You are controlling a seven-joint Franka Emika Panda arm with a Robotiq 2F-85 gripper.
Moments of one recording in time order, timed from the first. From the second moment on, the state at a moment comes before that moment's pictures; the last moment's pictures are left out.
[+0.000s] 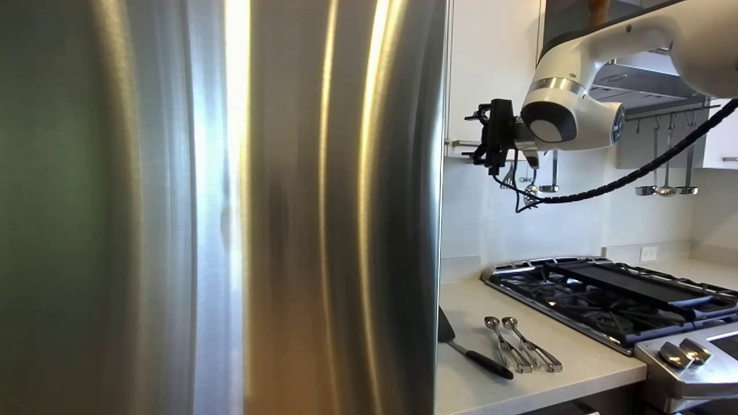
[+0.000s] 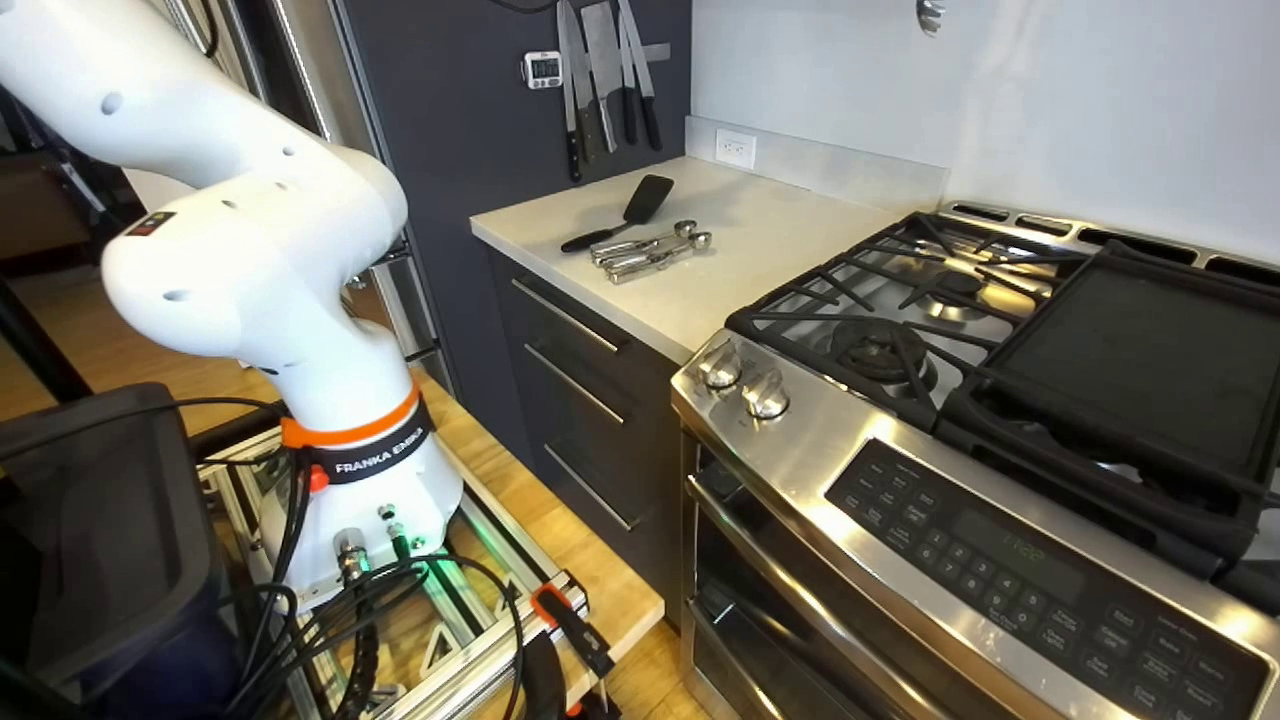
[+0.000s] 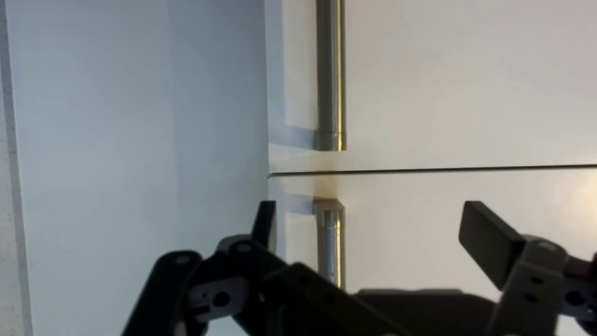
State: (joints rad) arm -0.91 -0.61 1.05 -1.93 2.51 2.94 -0.43
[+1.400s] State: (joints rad) arm -1.18 -0.71 1.23 -1.86 2.50 2.93 -0.33
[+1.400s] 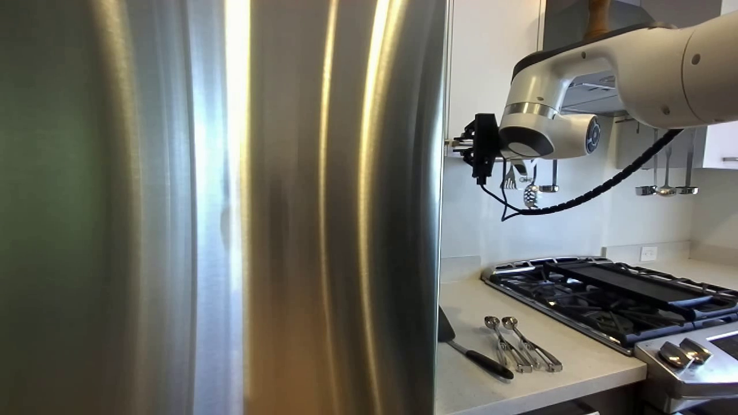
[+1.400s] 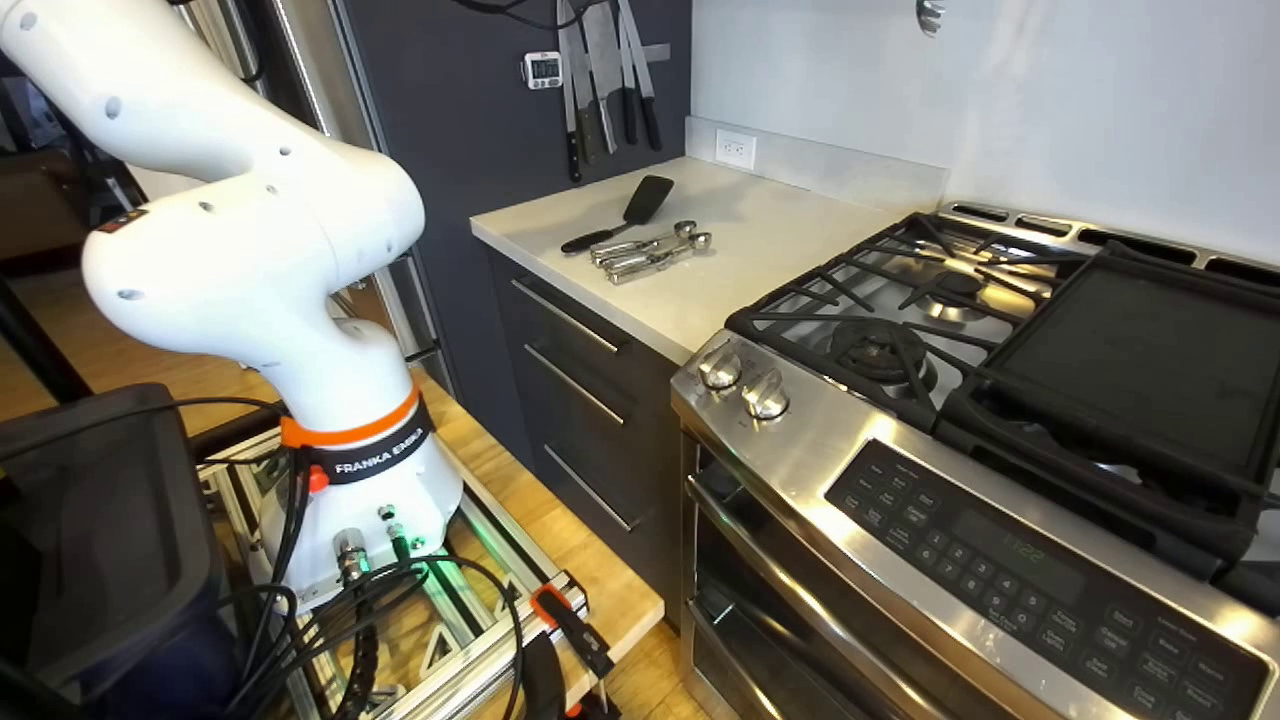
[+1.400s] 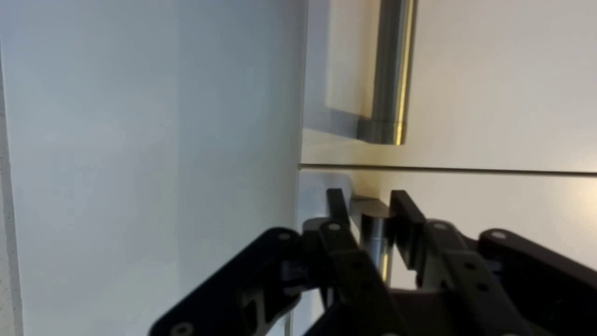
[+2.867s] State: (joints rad) arm -0.65 -0.61 0.52 -2.14 1.55 2.16 0.21
